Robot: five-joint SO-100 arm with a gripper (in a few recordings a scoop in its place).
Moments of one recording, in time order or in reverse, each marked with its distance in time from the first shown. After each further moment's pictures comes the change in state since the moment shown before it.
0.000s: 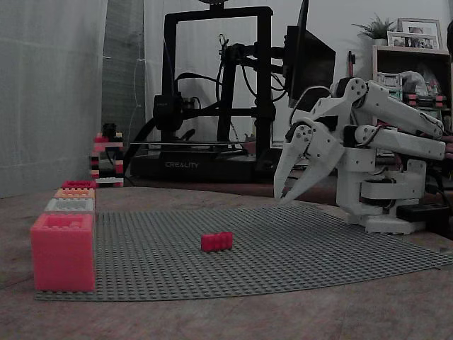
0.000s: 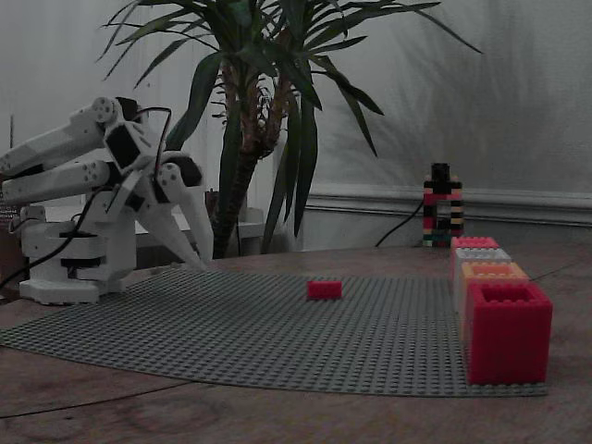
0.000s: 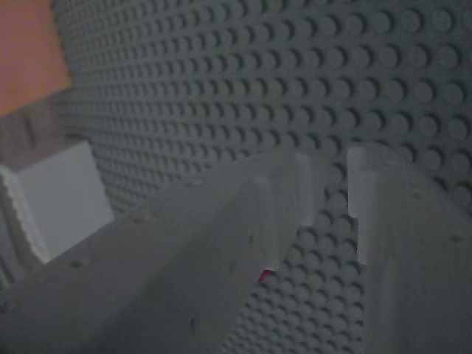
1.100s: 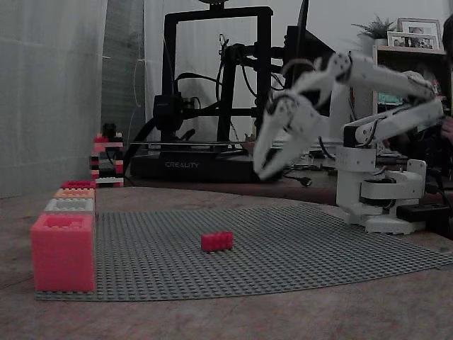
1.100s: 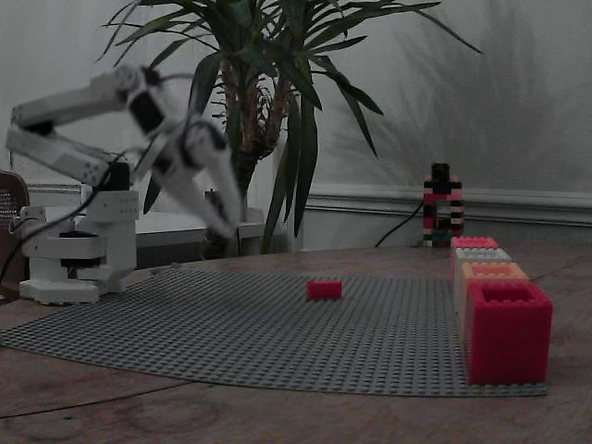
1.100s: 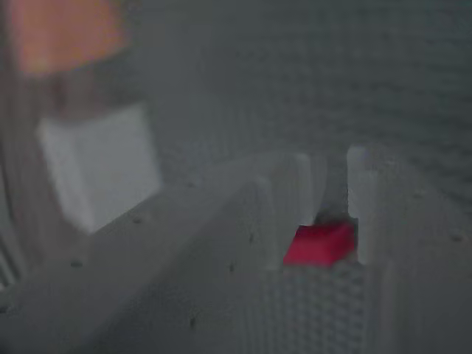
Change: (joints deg) arm -2.9 -32.3 -23.9 -10.9 -12.0
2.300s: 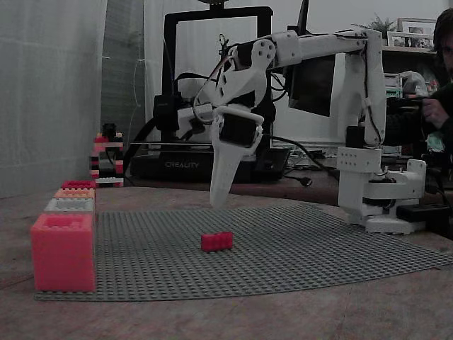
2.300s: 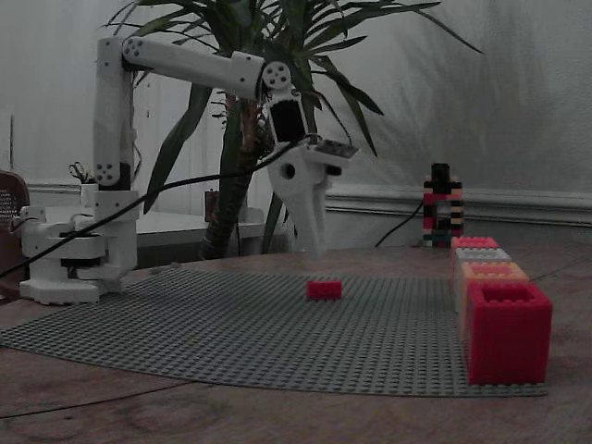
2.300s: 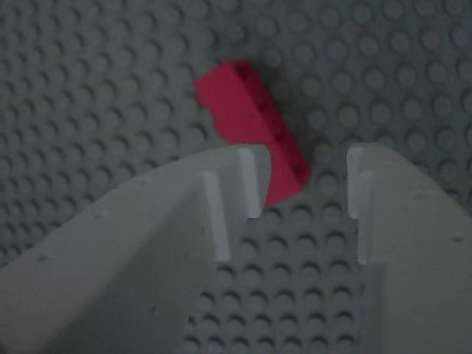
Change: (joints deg) arm -14.4 -62.8 -39.9 0.4 -64.2
